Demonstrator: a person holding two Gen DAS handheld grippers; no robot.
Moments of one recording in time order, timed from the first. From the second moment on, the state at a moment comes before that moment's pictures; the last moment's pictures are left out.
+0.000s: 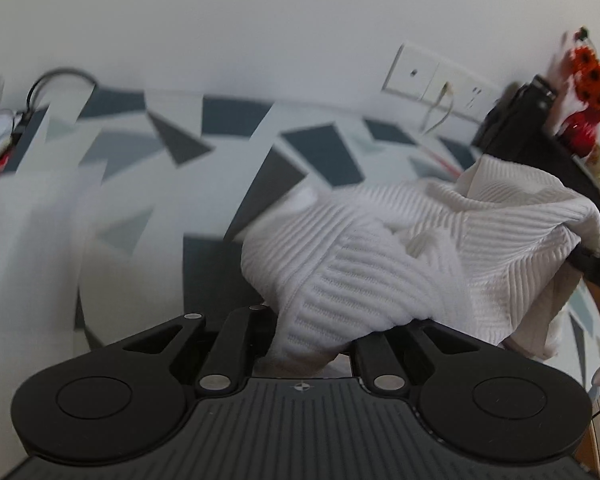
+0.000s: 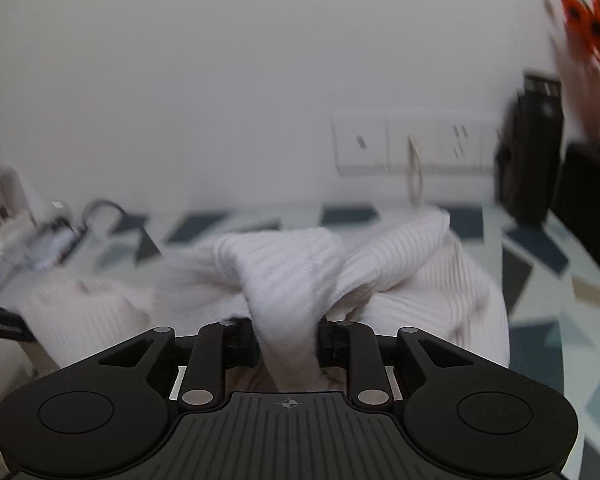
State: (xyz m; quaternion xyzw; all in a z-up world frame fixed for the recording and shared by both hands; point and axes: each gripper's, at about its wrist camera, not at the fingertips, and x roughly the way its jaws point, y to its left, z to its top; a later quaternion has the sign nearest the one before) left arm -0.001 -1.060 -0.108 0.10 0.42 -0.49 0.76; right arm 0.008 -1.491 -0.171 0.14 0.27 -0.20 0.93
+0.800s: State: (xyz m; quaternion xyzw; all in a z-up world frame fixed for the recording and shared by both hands) left arm -0.021 -1.055 -0.132 0.13 0.43 -0.51 0.73; right arm 0.009 -1.449 -0.207 0.12 0.34 -0.21 0.91
